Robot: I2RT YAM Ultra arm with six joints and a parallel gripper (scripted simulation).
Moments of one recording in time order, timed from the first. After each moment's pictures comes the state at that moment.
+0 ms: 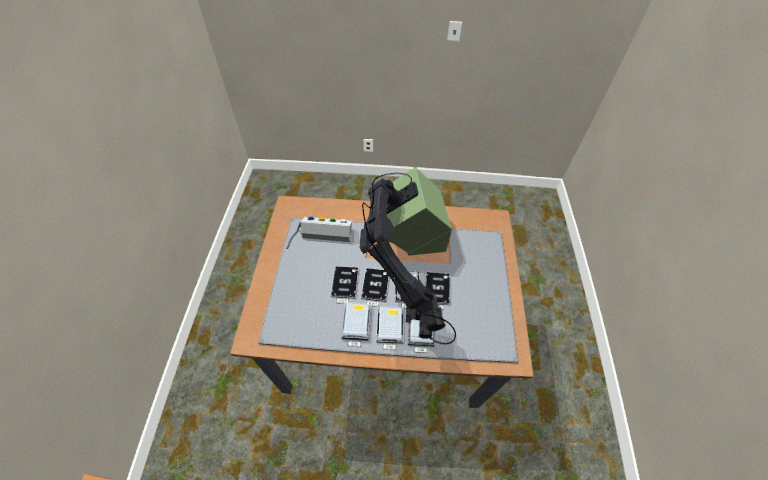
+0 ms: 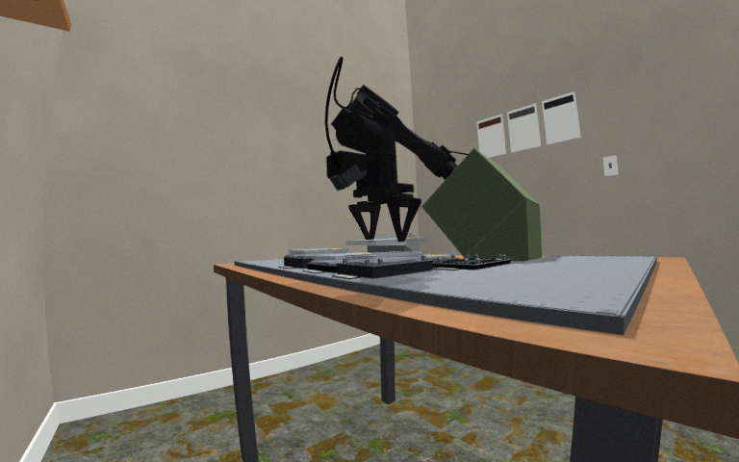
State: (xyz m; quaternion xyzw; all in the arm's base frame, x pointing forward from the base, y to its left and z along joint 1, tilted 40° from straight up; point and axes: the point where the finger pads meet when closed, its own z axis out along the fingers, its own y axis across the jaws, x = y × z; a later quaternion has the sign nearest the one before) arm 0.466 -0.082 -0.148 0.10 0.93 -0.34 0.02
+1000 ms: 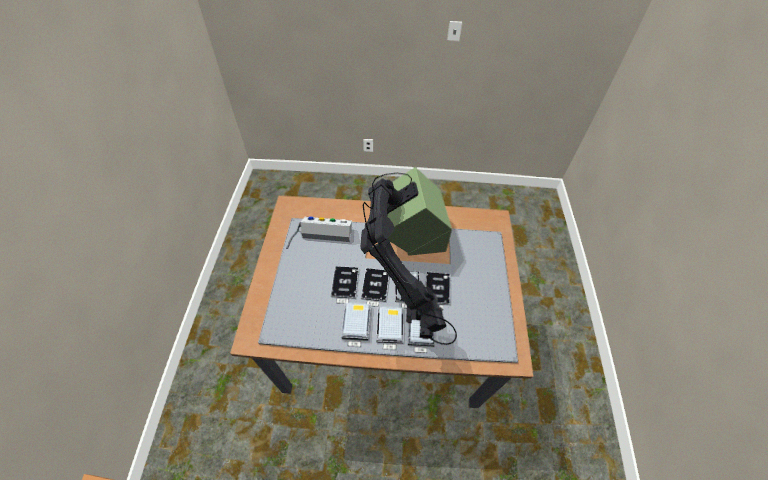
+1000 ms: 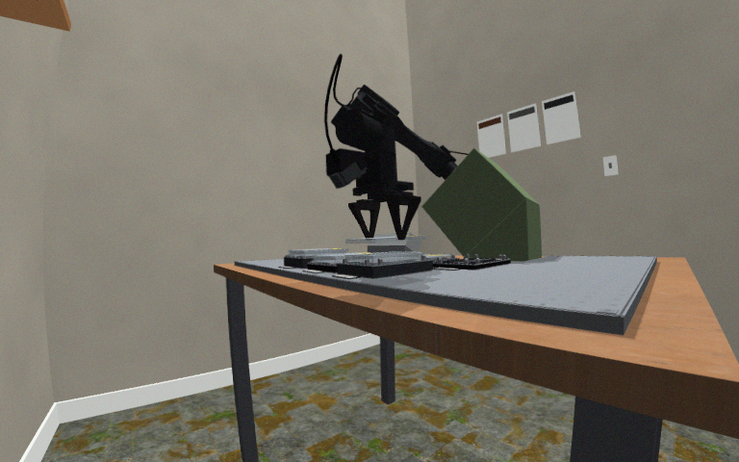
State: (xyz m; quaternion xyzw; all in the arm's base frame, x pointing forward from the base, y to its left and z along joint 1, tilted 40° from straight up) arm 0.468 -0.079 -0.147 0.10 0.93 -0.34 0.02
